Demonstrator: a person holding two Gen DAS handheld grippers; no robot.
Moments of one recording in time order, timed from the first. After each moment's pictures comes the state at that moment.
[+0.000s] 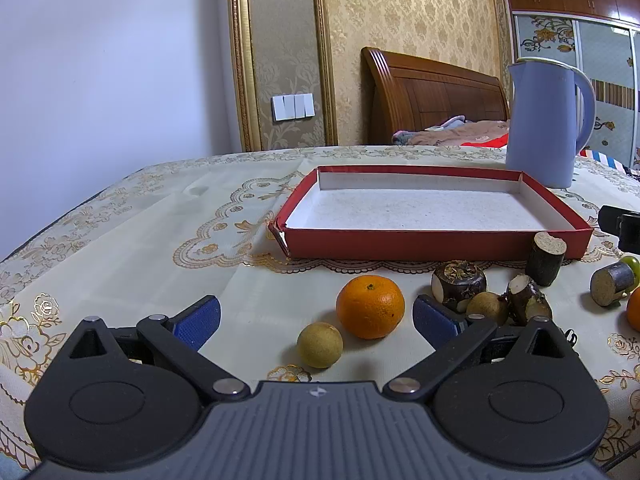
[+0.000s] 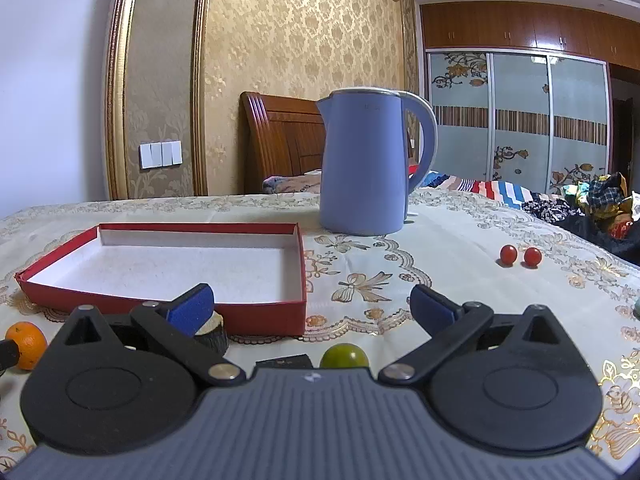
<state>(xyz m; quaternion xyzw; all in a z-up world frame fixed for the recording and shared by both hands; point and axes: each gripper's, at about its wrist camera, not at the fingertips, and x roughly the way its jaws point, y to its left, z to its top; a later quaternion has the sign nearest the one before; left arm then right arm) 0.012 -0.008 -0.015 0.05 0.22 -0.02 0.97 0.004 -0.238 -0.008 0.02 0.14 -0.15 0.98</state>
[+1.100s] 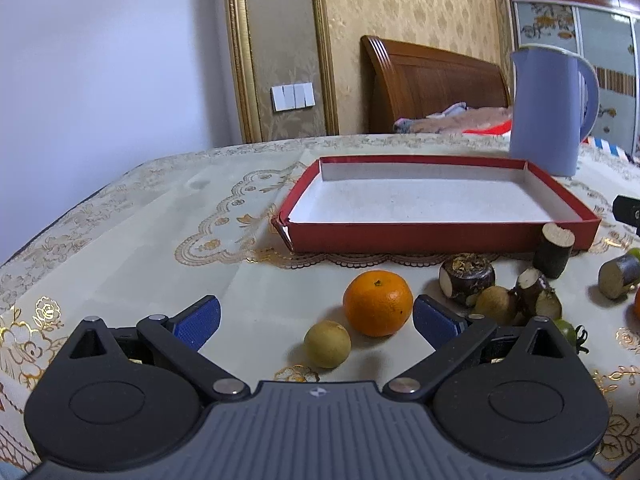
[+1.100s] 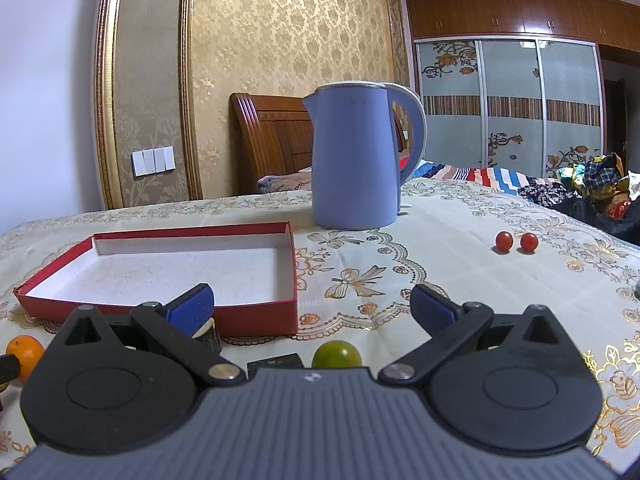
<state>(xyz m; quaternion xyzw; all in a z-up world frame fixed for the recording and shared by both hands) 0.019 -0.006 -0.011 0.06 0.24 -0.02 0.97 0.001 -0.249 -0.009 0.05 0.14 -0.16 0.98</state>
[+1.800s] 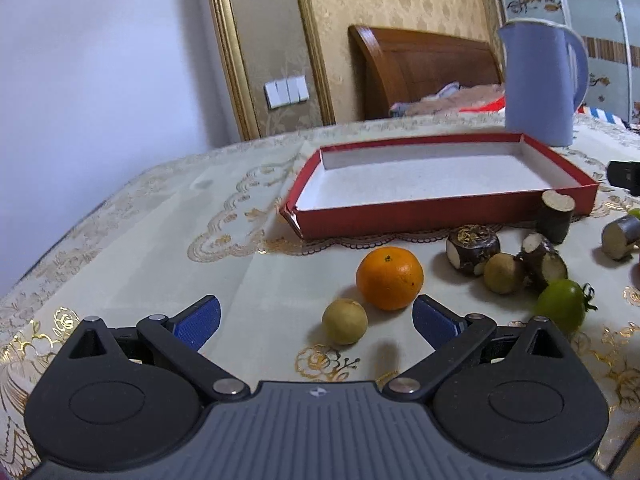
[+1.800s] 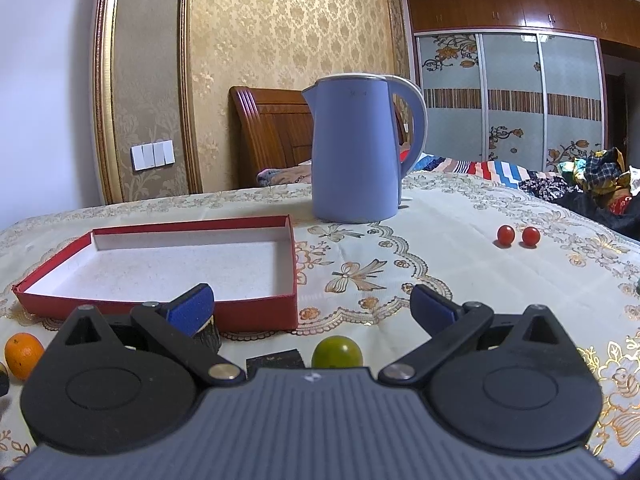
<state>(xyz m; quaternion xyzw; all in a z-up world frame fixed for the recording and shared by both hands) 0.014 -0.003 -0.012 0.10 0.26 -0.02 0.96 0.005 -0.250 -0.011 0.06 0.15 -0.16 0.97</state>
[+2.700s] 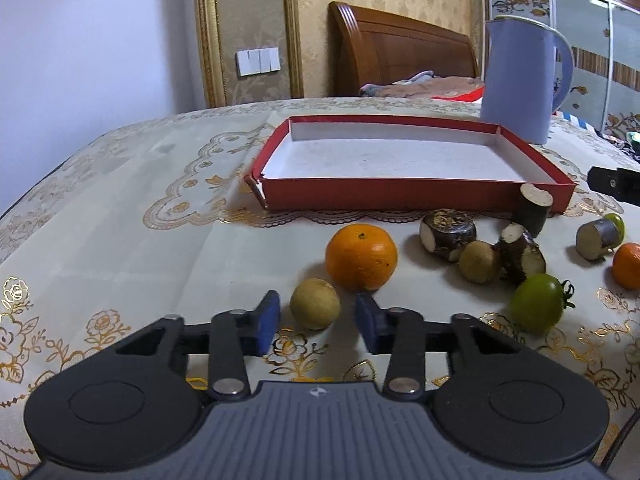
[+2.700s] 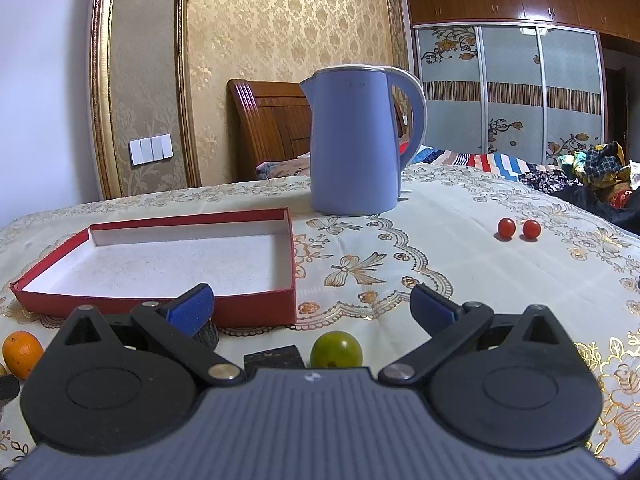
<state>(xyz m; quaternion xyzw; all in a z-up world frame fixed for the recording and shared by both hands) 0.023 0.005 -0.021 0.06 0.30 -0.08 0.95 0.009 -0.253 -0.012 0.06 0.16 -0.16 0.97</state>
